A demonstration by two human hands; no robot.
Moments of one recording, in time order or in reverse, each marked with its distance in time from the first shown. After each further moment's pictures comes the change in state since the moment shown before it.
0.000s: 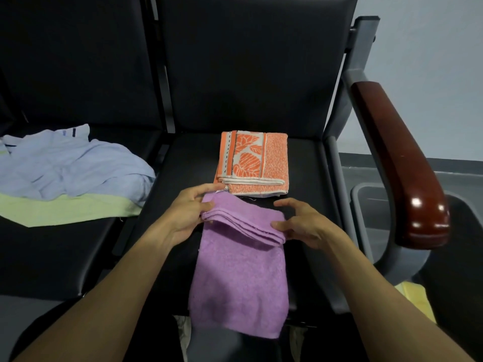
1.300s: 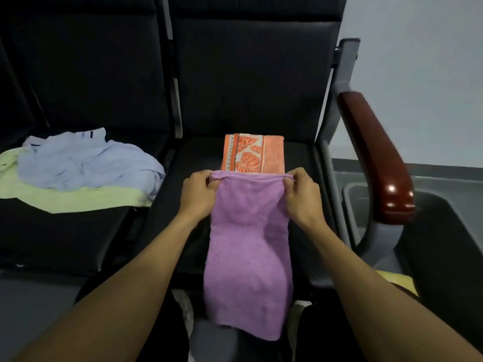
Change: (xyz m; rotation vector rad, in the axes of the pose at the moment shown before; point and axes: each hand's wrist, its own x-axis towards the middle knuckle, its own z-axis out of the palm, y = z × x) left_hand -0.031 0.004 0.019 0.654 0.420 0.407; right_hand -0.045 -0.012 0.022 -0.444 0.643 -0.646
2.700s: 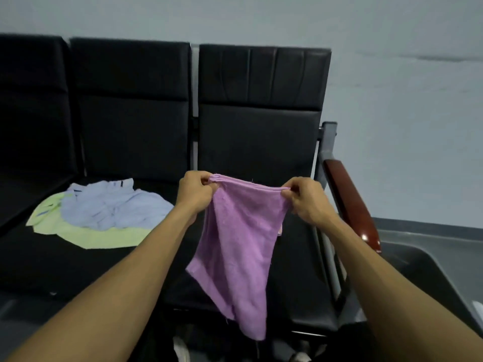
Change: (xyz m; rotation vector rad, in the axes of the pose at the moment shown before) left_hand -0.012 0.089 -0.109 -0.232 0.125 0.074; right_hand 0.009 -0.119 -0.102 -0.135 -0.119 -0.286
